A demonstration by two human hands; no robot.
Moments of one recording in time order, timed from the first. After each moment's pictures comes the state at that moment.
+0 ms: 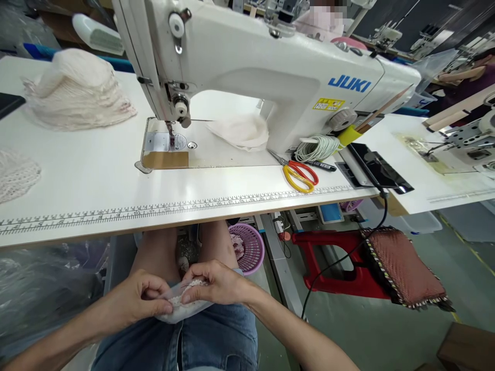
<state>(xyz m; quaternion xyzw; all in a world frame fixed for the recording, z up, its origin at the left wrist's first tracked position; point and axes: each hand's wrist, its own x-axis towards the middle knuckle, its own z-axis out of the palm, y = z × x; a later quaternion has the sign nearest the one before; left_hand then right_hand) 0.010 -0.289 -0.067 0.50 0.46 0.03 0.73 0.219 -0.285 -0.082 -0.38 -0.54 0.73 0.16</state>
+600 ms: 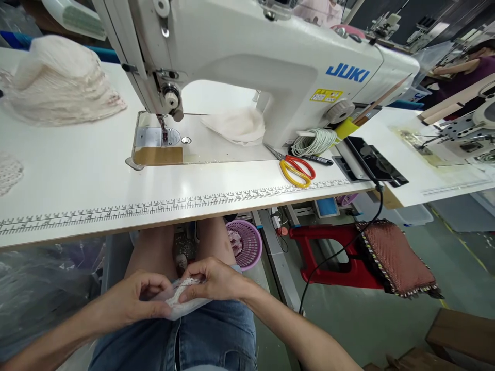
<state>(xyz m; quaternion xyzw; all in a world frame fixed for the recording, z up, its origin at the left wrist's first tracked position) 0.008 -0.286 -0.072 0.49 0.43 0.02 0.76 0.218 -0.287 -0.089 -0.39 -0.52 0.75 0.14</state>
